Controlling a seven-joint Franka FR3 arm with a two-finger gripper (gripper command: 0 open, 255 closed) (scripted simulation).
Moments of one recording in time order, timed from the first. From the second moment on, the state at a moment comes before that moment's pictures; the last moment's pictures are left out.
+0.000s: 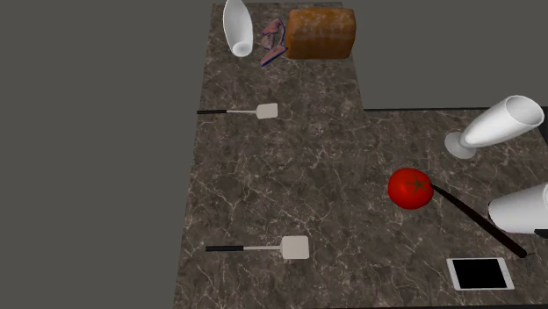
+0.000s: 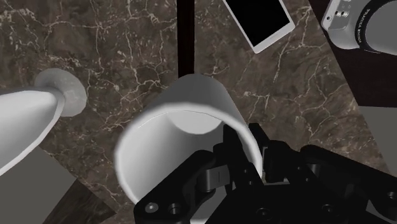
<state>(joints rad) -0.36 -0.68 -0.63 -1.82 -0.37 1.35 -1.06</state>
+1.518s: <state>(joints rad) -0.42 -0.82 -0.67 -2.21 -0.46 1.62 -1.01</state>
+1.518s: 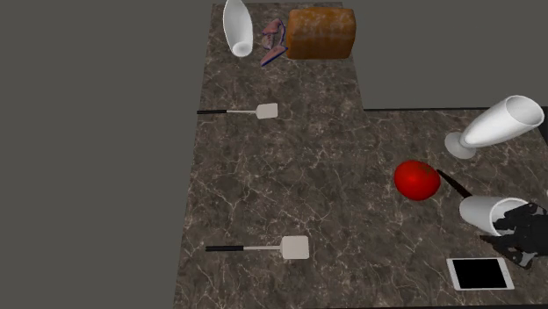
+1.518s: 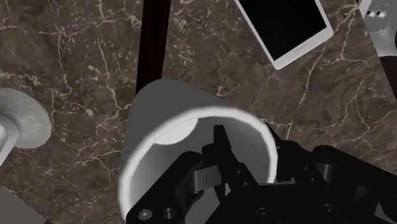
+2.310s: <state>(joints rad) -0.43 -0.84 -0.70 -2.31 -0.49 1.70 -1.00</state>
